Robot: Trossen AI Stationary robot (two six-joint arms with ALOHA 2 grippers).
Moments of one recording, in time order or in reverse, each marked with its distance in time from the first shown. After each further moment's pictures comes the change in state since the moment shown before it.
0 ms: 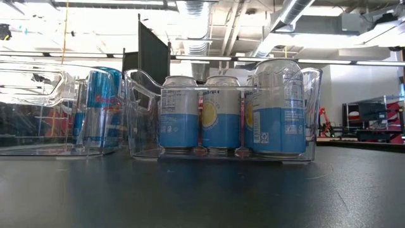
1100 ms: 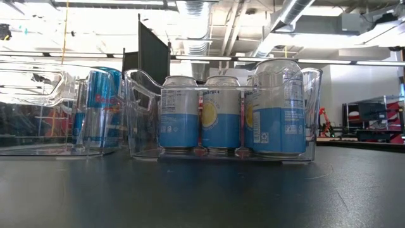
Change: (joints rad) left arm 0.031 0.084 0.000 -0.030 0.155 0.111; right arm 0.002 0.000 0.000 0.016 0.000 0.009
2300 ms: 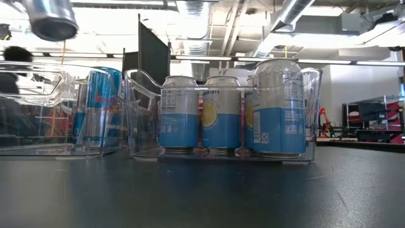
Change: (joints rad) left arm 0.729 -0.389 0.176 -0.354 -0.360 0.548; right arm 0.214 -0.115 -0.001 -0.376 0.319 -0.009
